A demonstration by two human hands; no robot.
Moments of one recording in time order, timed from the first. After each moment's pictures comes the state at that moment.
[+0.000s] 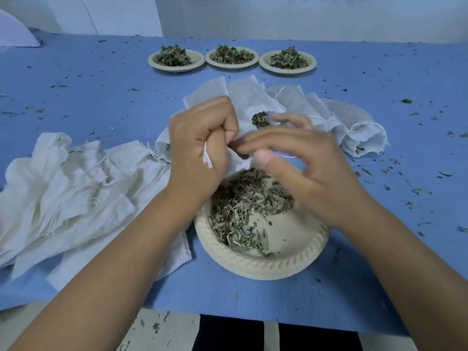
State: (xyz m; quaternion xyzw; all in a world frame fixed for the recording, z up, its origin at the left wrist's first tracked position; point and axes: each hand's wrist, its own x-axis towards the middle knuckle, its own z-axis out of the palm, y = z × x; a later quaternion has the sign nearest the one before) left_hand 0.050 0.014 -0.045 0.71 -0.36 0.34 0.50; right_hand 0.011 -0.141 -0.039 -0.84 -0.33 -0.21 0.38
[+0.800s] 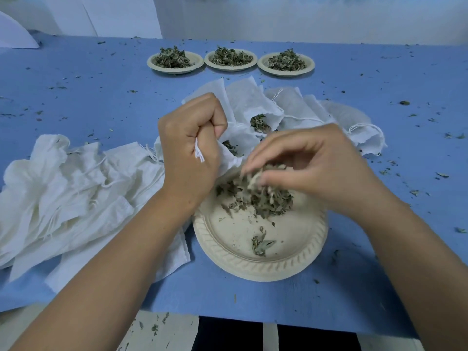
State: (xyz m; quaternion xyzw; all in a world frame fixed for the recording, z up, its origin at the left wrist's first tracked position) left_hand 0.051 0.016 -0.044 0.72 -0.30 0.38 0.50; right_hand 0.010 -0.153 -0.027 -0.76 -0.31 -0.01 0.57
